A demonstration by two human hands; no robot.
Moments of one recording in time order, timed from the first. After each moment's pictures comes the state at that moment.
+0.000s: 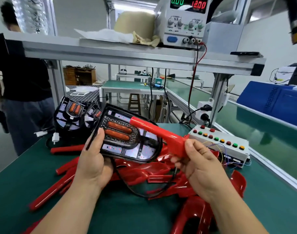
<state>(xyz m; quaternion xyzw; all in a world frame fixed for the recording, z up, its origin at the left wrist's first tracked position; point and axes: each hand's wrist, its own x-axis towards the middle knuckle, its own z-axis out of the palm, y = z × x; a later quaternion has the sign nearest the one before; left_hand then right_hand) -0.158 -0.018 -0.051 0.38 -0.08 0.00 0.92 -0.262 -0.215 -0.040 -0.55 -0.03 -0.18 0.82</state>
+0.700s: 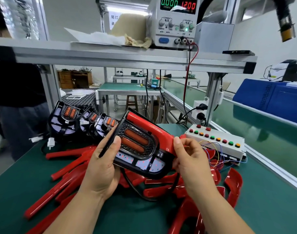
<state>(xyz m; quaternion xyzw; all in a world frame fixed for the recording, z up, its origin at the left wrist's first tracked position) -0.182 -0.034 -0.052 0.43 -0.18 -0.03 0.88 -0.243 -0.209 -0.050 -0.63 0.09 -0.34 0.69</state>
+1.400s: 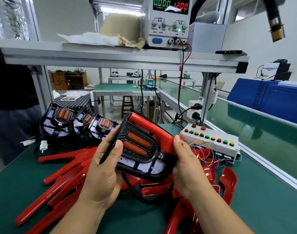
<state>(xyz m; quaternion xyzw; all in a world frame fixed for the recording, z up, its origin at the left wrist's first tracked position) -0.199 -0.046 -0.054 0.44 -0.21 -0.03 0.87 -0.233 -0.210 -0.058 -0.51 0.08 -0.22 0.83</state>
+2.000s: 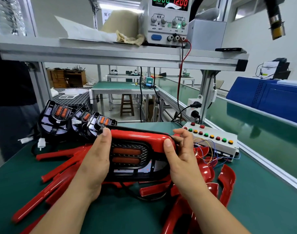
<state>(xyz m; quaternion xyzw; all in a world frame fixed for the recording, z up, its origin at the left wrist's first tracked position) -0.186 -0.026 -0.040 0.61 -0.21 -0.08 0.76 -0.248 -0.209 -0.056 -0.71 -0.03 -0.34 0.62</state>
